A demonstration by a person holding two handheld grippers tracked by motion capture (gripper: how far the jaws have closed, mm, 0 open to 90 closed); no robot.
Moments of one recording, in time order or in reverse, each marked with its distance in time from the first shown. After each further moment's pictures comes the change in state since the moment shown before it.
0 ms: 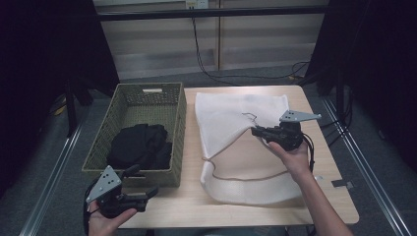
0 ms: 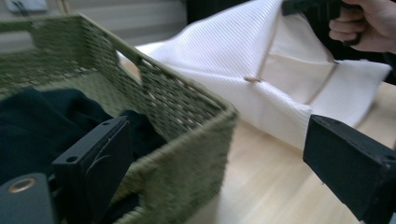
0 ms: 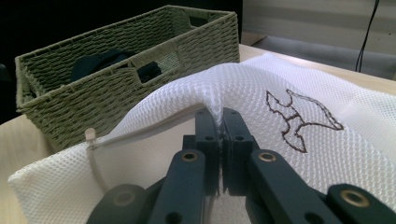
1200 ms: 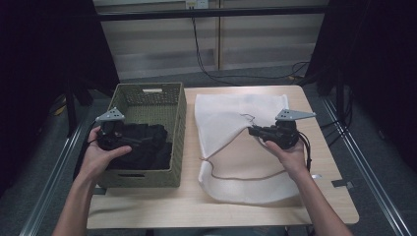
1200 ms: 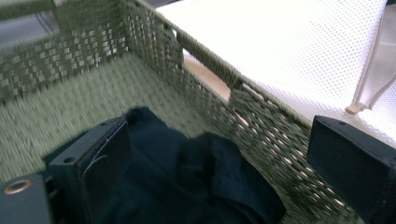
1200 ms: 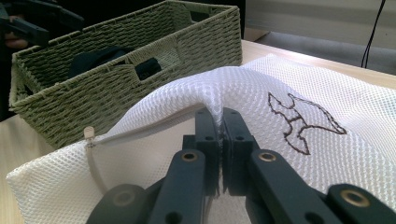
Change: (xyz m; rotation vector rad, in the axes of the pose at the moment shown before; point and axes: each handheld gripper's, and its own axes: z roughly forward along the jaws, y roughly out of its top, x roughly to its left) left arm 0.116 0.078 0.075 0.288 -0.067 -0.009; right arm -0.003 -0.002 0.011 0.020 0.013 0.006
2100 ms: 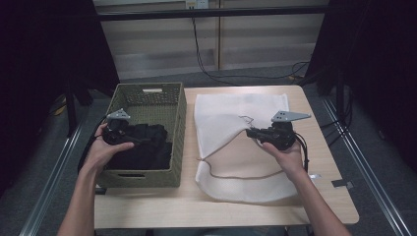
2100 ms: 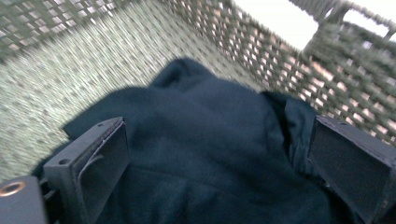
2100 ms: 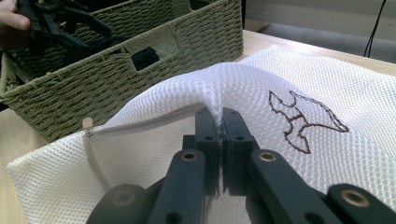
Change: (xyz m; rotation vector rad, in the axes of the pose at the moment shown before) left arm 0.052 -0.028 0.042 0.172 -0.007 0.018; right arm 0.000 -0.005 0.009 0.031 -0.002 -0.002
